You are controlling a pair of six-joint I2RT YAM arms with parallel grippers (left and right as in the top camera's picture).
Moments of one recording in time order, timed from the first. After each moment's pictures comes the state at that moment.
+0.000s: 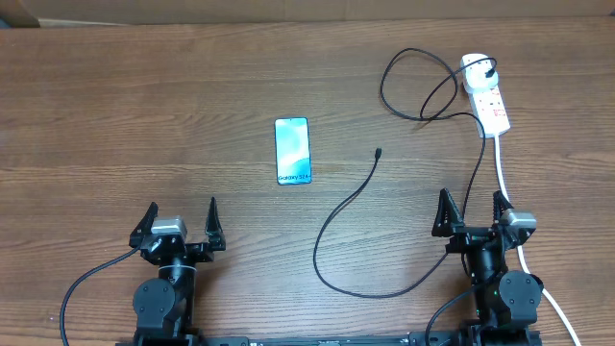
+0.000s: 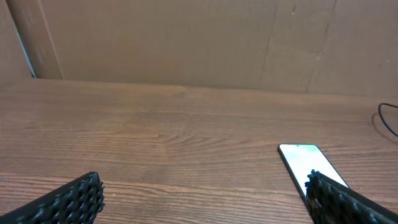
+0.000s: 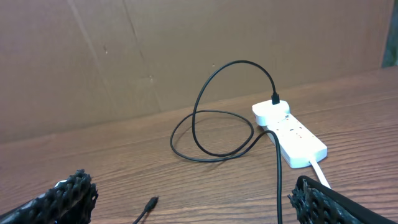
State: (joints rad) left arm -0.06 0.02 0.01 -0.07 -0.10 -0.07; right arm 0.00 0.01 0.02 -0.03 -0.03 0.23
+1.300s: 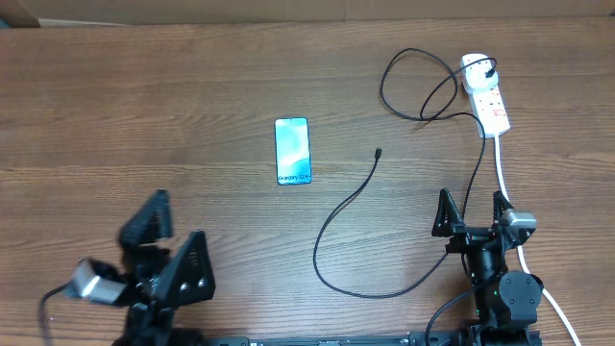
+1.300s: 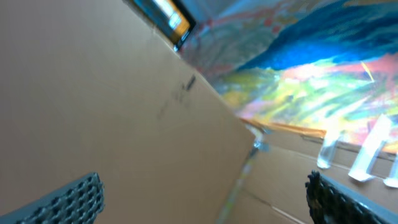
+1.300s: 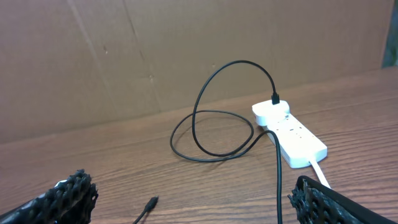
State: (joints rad) left arm -0.06 0.03 0.28 0.43 0.27 -0.84; right arm 0.00 0.01 0.02 -0.04 -0.03 0.23
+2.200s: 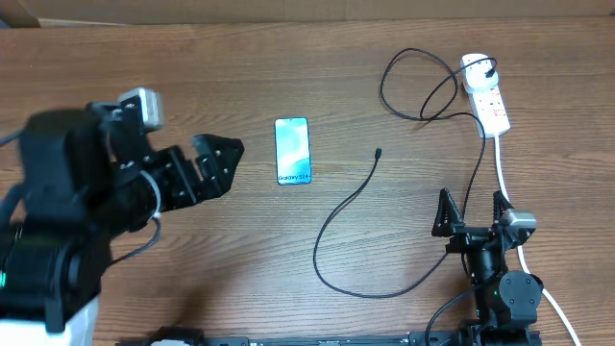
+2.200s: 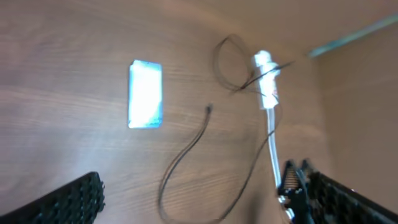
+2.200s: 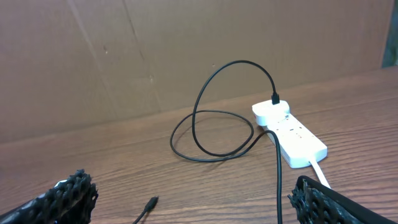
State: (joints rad) left arm -0.11 1.15 1.73 -1.36 0.37 -0.47; right arm 0.00 0.01 0.02 -0.03 -0.03 0.23
